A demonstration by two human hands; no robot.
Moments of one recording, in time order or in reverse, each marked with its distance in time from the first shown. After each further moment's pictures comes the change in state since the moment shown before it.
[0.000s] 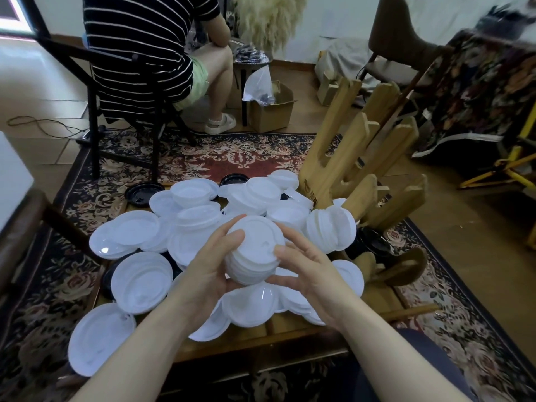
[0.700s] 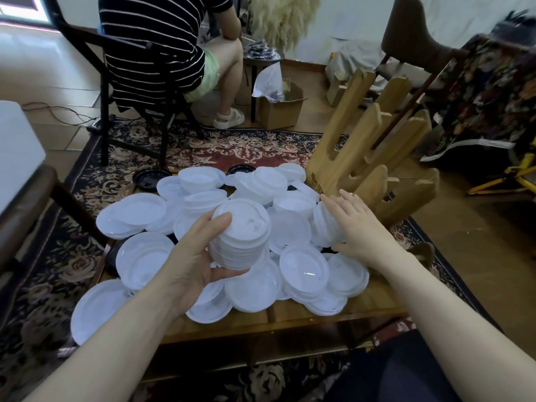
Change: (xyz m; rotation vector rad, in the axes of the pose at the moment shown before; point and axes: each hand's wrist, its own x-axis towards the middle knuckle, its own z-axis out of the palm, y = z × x) left_hand -0.011 -0.003 -0.019 -0.064 0.149 -0.042; right_hand 0.051 -0.004 -0.112 -1.818 0.085 -0.270
